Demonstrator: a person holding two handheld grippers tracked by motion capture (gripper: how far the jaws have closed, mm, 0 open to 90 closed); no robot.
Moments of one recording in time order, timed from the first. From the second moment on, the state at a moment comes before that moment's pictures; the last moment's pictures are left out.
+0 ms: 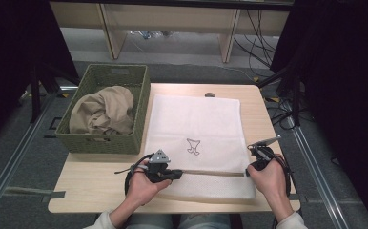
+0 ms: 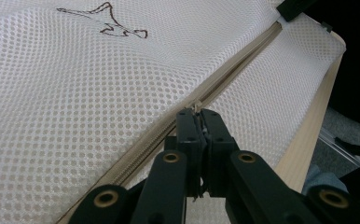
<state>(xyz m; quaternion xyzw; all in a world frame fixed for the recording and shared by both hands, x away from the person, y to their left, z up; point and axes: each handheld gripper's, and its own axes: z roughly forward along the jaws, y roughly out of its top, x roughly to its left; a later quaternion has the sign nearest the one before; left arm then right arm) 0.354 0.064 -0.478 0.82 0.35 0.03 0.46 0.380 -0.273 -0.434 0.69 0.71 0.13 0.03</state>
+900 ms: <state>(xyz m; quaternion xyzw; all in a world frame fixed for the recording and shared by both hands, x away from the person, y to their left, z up) 0.353 0.073 -0.476 0.82 0.35 0.03 0.46 0.381 -0.277 -0.436 0.68 0.72 0.13 0.05</state>
